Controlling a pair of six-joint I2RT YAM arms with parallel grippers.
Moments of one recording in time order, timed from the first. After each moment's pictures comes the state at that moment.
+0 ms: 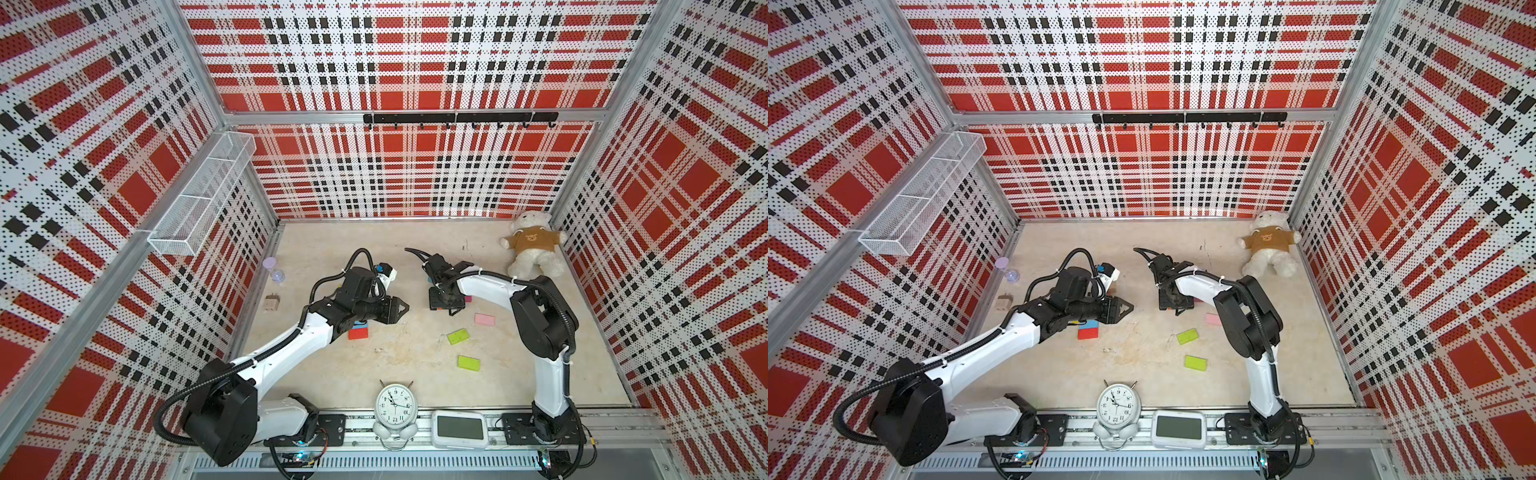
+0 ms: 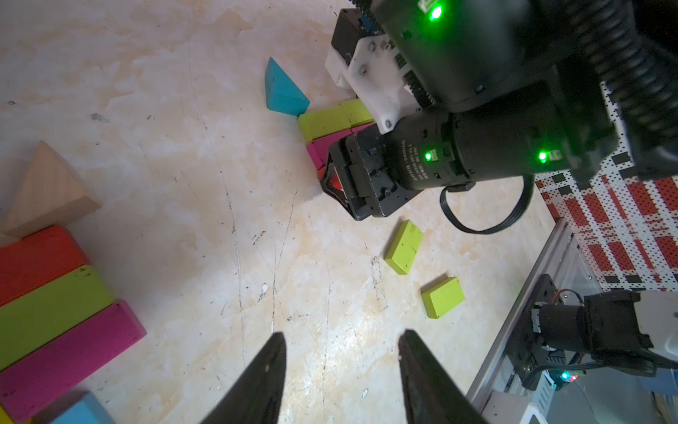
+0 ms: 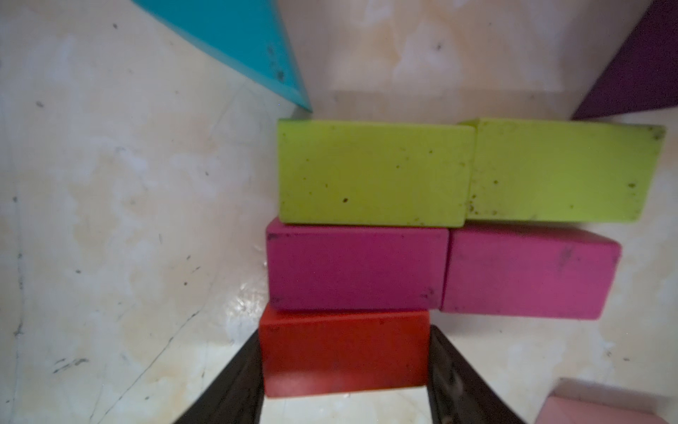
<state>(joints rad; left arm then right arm) -0.55 1.28 0.82 -0.25 0.39 -0.32 0.63 2.02 1.41 -0.75 0.19 0.57</state>
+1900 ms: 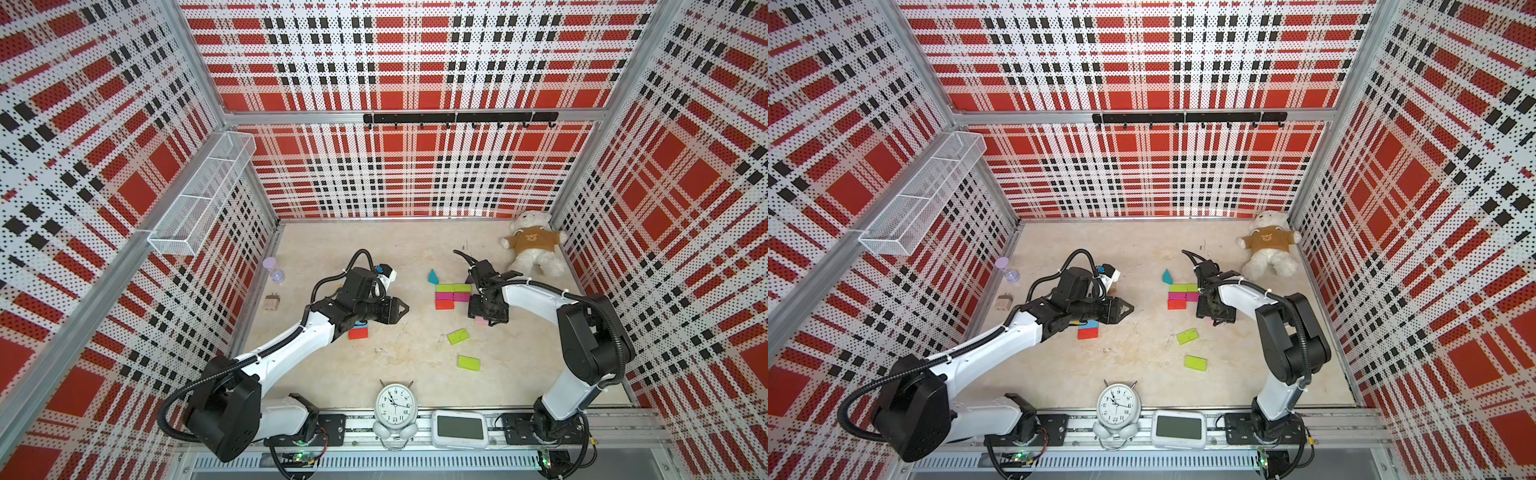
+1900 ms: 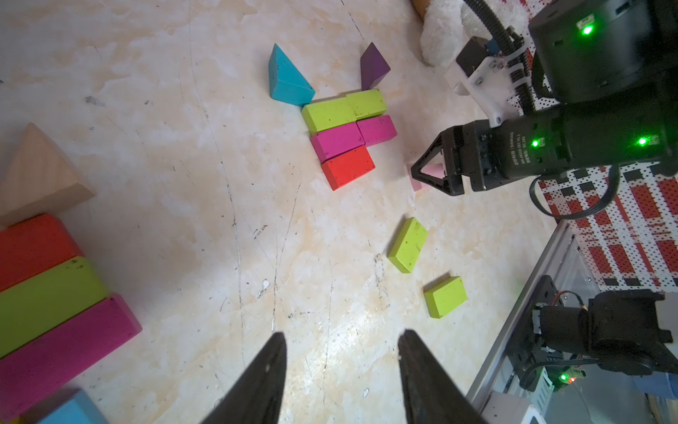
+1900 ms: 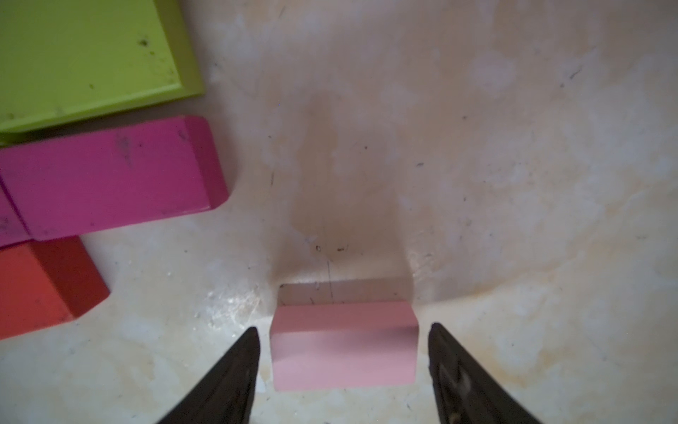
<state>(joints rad) -0.55 1.30 0.81 -0.25 0.39 -0.33 0.38 1.72 1.04 -0.73 0.18 0.57</state>
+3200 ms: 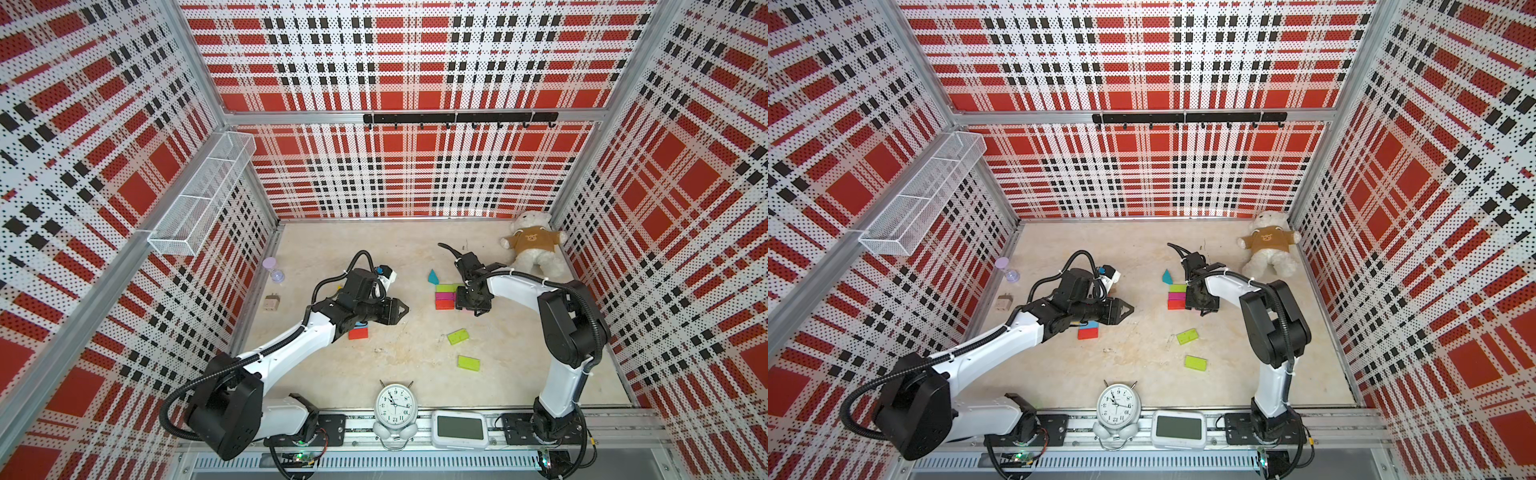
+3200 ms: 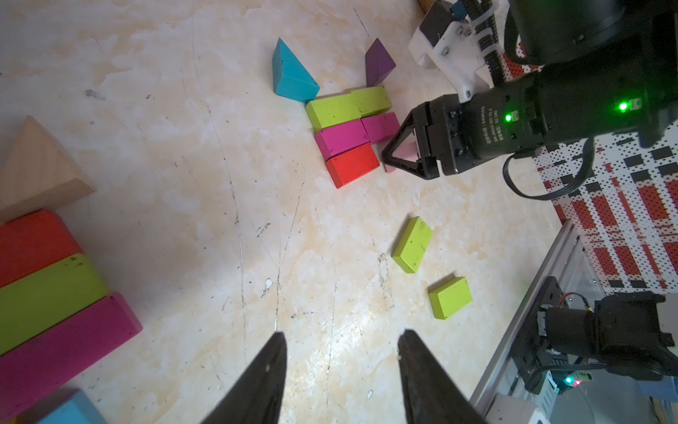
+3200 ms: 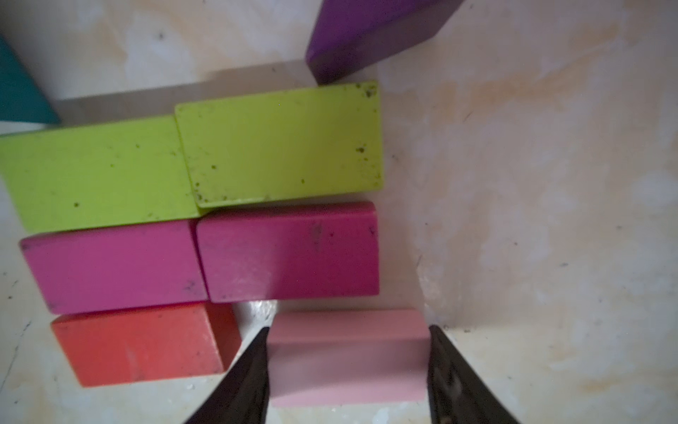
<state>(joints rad) -0.55 1.31 0.80 -0.23 0.39 -0.34 0.44 1.87 1.21 -0.69 0.11 0.52</state>
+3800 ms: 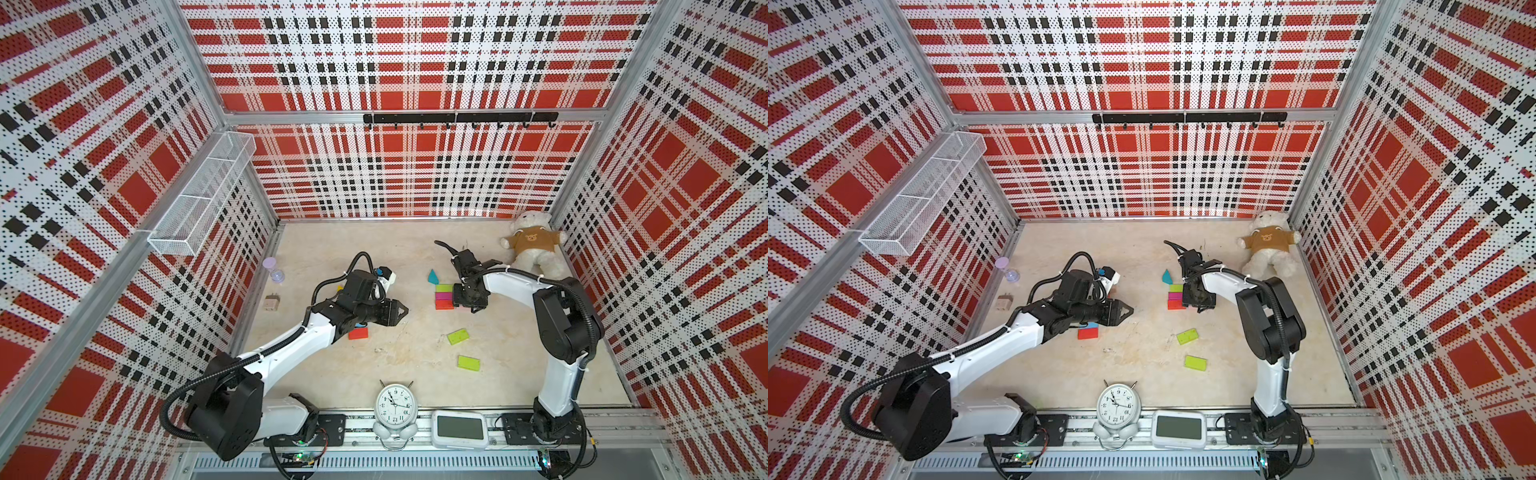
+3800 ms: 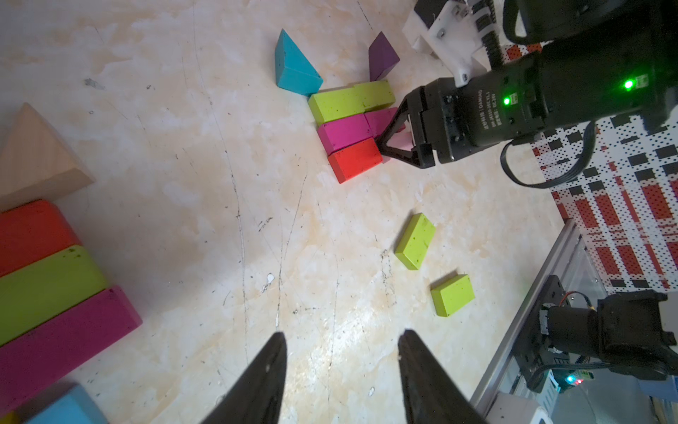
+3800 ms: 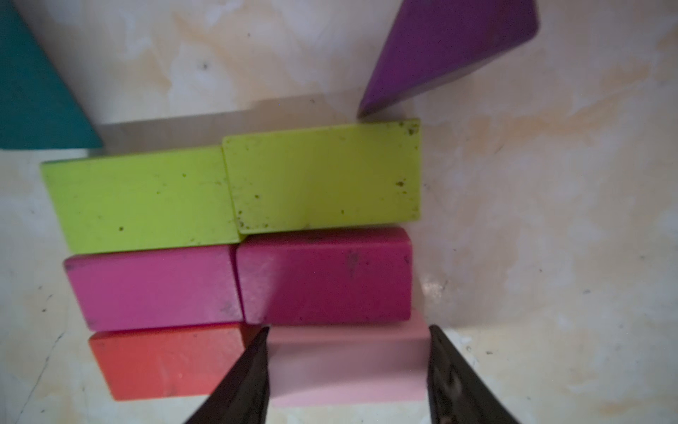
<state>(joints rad) -0.55 1.30 0.79 -0.23 0.39 -0.34 0.45 1.91 1.26 -0.70 0.11 0.52</state>
